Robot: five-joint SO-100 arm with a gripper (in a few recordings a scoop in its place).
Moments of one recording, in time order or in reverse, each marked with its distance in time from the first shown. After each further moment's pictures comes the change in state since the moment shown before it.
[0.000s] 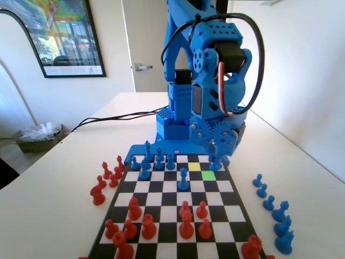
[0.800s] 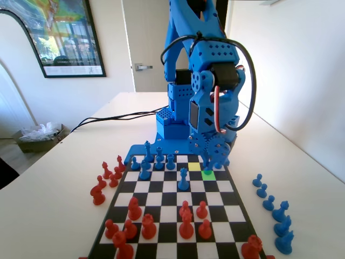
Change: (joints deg) arm -0.5 -2.7 3.3 -3.4 -1.1
